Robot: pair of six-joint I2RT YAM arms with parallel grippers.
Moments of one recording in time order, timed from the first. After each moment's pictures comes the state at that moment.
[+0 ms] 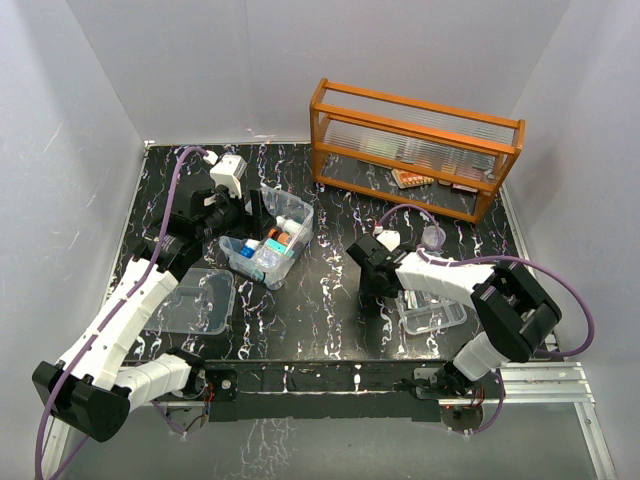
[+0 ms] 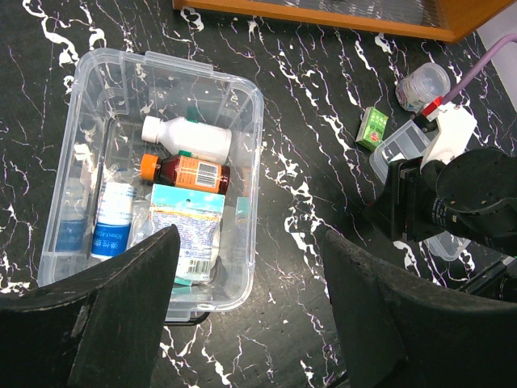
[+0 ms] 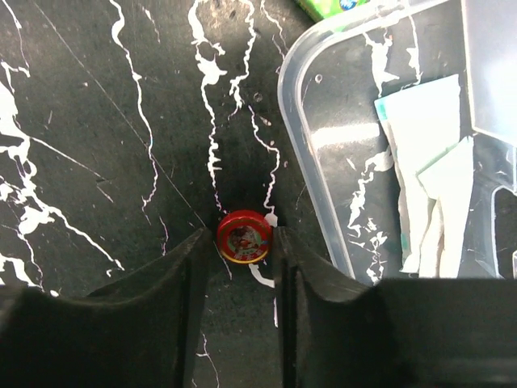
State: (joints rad) left arm -0.42 1.08 1.11 -0.53 0.17 -0.24; right arm 0.73 1.53 0.82 -0.54 0.34 0.82
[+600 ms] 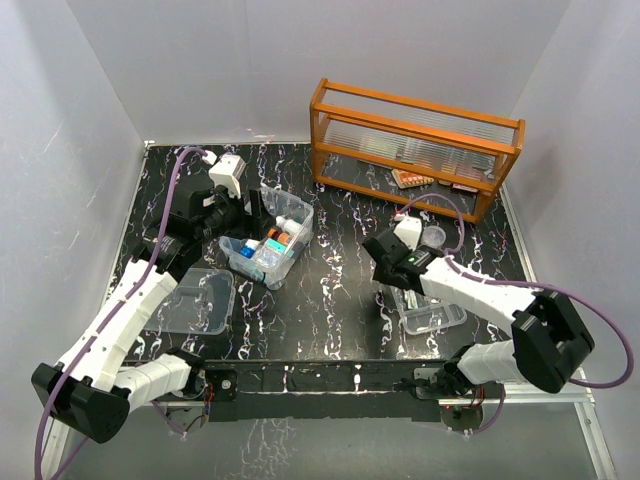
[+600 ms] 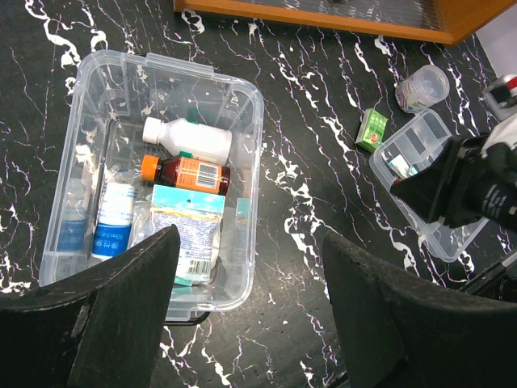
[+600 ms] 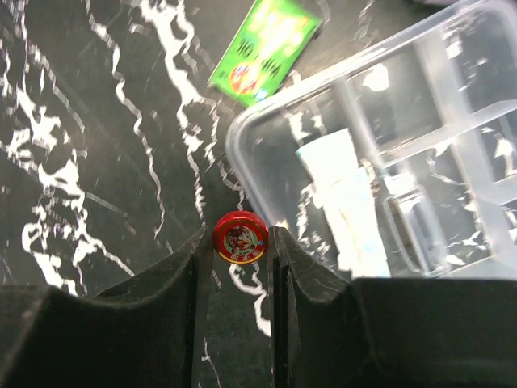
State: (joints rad) left arm -0.42 1.07 1.11 -0.53 0.17 -0.24; right arm 0.71 1.33 0.80 -0.56 0.46 0.84
